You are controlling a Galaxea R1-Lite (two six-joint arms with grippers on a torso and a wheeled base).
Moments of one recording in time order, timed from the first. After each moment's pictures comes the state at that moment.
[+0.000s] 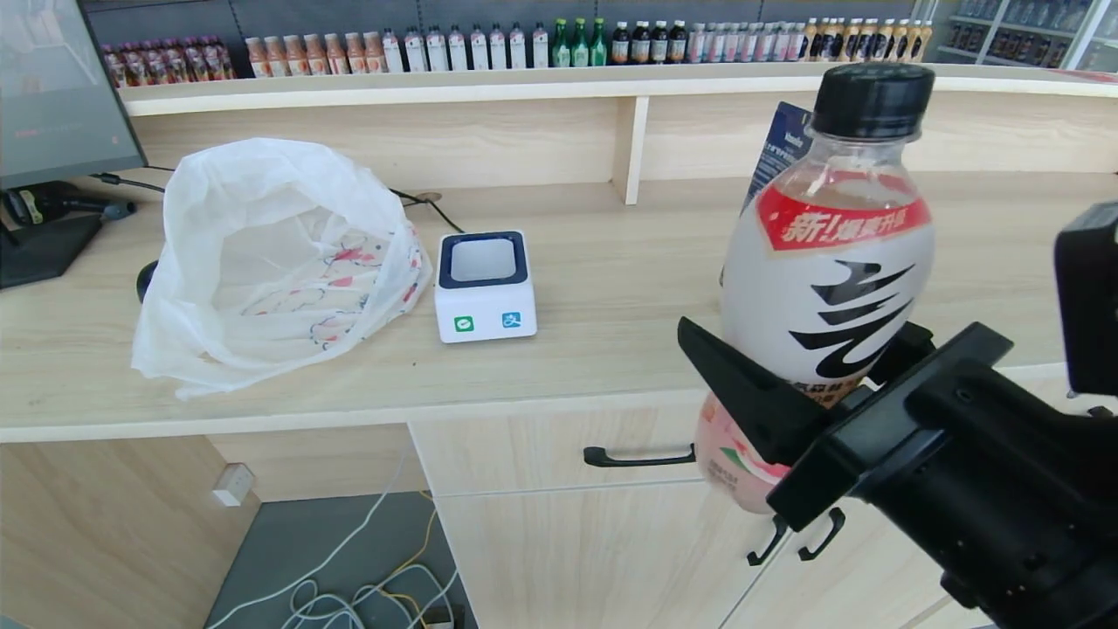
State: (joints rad) left arm 0.00 0.00 0.00 0.00 0.00 -0.01; right arm 1.10 1.44 -0.56 -1.18 -0.53 -0.28
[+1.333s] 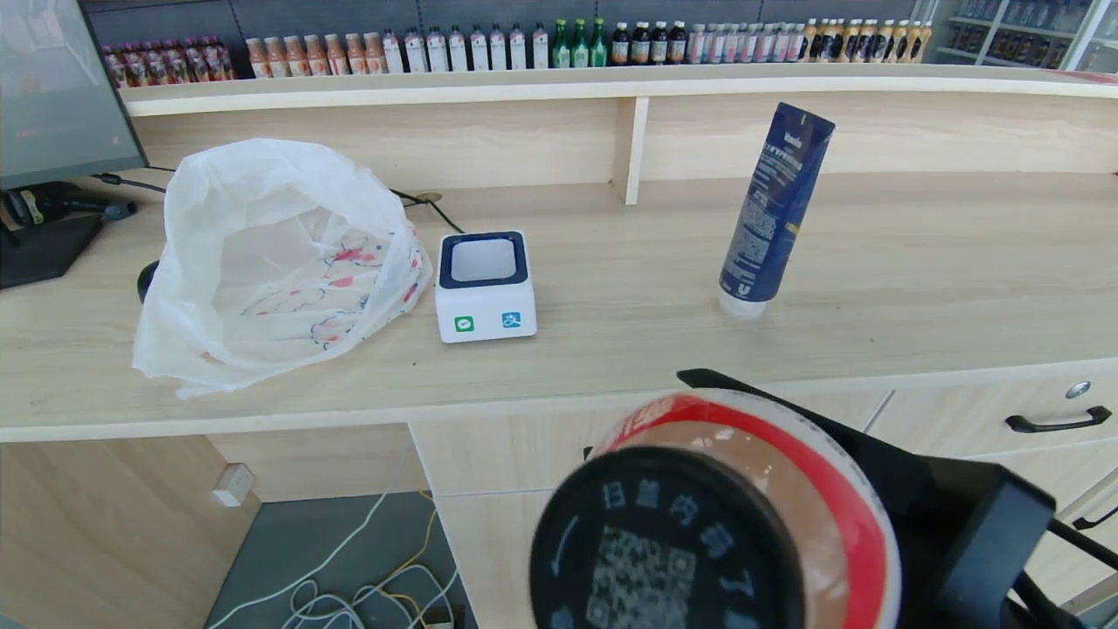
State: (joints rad) left arm 0.00 0.00 0.00 0.00 0.00 -0.01; right arm 1.25 1.51 -0.42 -1.44 -0.26 -0.90
